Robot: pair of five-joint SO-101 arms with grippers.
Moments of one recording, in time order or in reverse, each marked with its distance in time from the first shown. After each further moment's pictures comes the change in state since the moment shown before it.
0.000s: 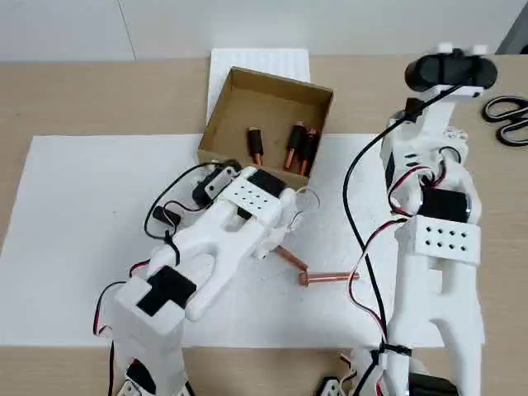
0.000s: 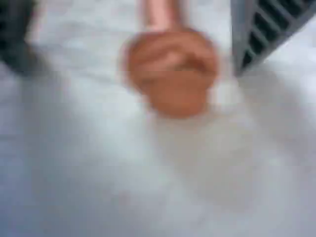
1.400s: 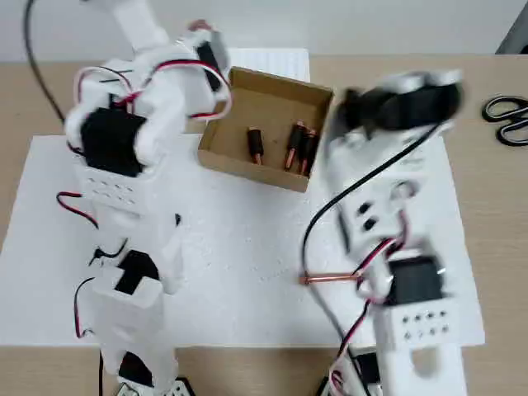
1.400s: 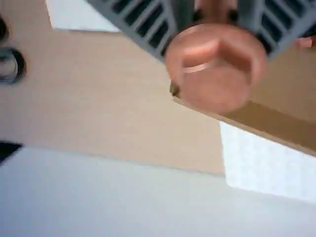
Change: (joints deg) left arm -15.6 1.1 -90.7 23.6 -57.6; right arm -22.2 -27.5 10.2 2.2 -8.3
